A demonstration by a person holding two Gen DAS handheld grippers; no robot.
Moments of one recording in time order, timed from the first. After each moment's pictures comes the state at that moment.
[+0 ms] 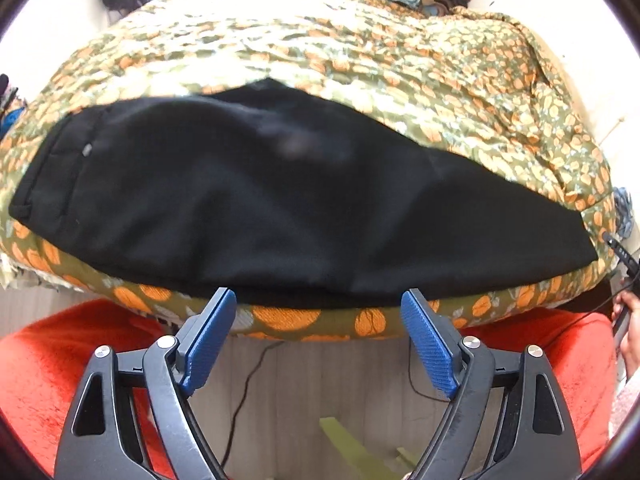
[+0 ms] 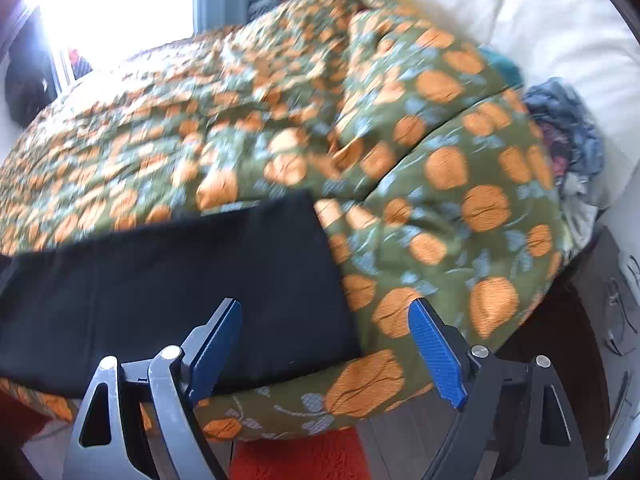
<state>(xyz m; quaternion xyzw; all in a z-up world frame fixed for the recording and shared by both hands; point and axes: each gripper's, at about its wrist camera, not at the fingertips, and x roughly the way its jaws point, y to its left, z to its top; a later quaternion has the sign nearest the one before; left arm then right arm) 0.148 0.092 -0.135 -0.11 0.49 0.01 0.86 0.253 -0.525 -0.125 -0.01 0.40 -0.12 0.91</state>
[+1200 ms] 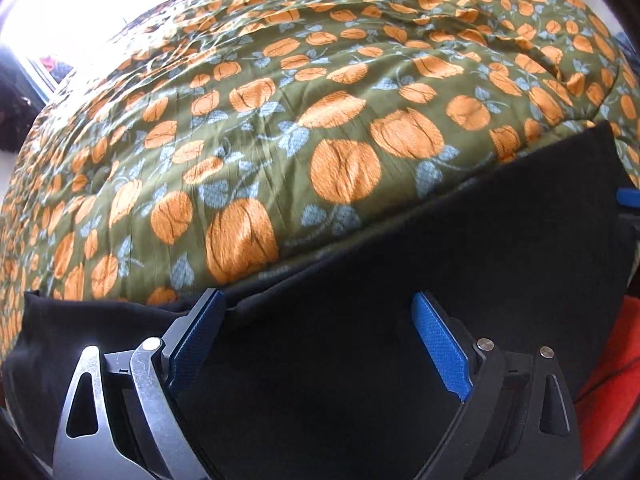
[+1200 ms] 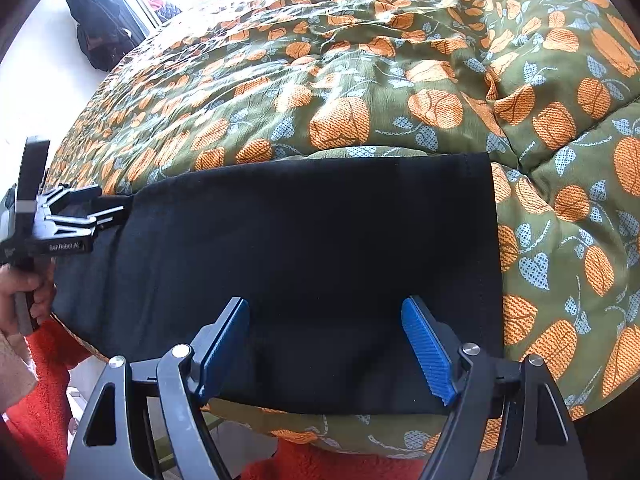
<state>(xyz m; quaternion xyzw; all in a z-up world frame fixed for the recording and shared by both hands) 0.323 -0.165 -0.196 0.13 0.54 -0.10 0.83 0.324 -0.499 -0.194 0.04 0.57 0.13 0.81</state>
